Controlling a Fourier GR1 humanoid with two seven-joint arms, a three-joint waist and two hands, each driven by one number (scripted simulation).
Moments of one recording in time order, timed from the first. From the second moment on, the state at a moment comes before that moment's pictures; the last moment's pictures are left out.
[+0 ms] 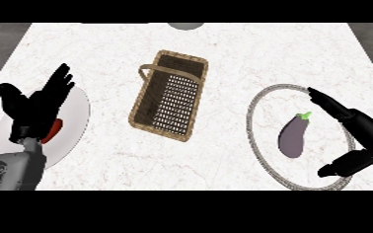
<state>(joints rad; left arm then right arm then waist) -0.19 0.32 0.13 -1.40 0.12 -0.04 0.22 -0.11 -0.42 -0.20 -1.32 0.22 0.62 -0.30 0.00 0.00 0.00</state>
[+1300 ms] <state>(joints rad) -0.21 0.27 0.17 -1.39 0.06 -0.07 0.23 -0.08 -0.32 -0.05 -1.39 0.52 0.46 -0.34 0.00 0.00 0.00</state>
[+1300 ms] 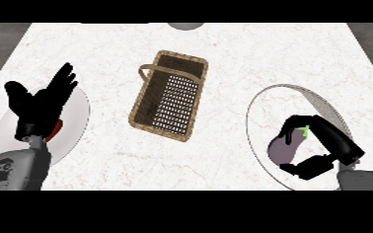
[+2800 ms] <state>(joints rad) -0.22 0.25 0.14 -1.36 0.04 -0.07 0.25 -0.19 -0.01 0.87 -1.87 0.83 -0.23 0.58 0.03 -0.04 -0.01</state>
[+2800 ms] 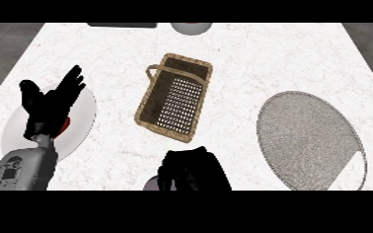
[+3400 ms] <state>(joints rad) -0.23 0.26 0.15 -1.36 0.04 -0.07 0.24 -0.41 -0.01 0.92 -1.93 1.03 -0.35 0.96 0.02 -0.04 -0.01</state>
